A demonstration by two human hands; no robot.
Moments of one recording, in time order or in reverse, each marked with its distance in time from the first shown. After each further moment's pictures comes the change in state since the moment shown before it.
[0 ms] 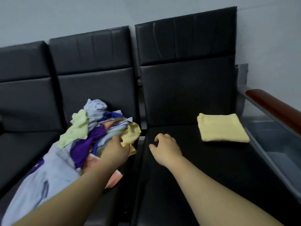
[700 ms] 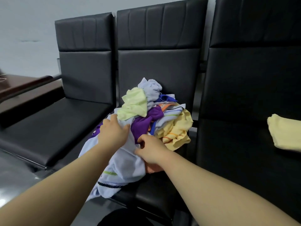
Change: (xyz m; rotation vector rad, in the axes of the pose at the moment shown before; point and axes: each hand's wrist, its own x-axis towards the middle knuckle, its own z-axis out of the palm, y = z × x) left_hand 0.035 -0.187 -0.122 0.105 0.256 -0.212; right_hand 0.000 -0.184 0.180 0.003 -0.384 -0.348
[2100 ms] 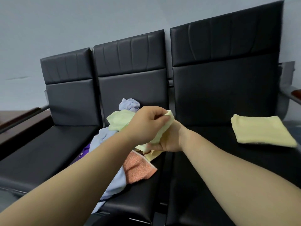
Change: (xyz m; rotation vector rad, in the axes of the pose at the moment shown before) left_hand -0.125 0.209 -0.065 -0.342 -0.259 0.831; right_hand -0.086 0.048 -0.165 1.356 -0.243 0.183
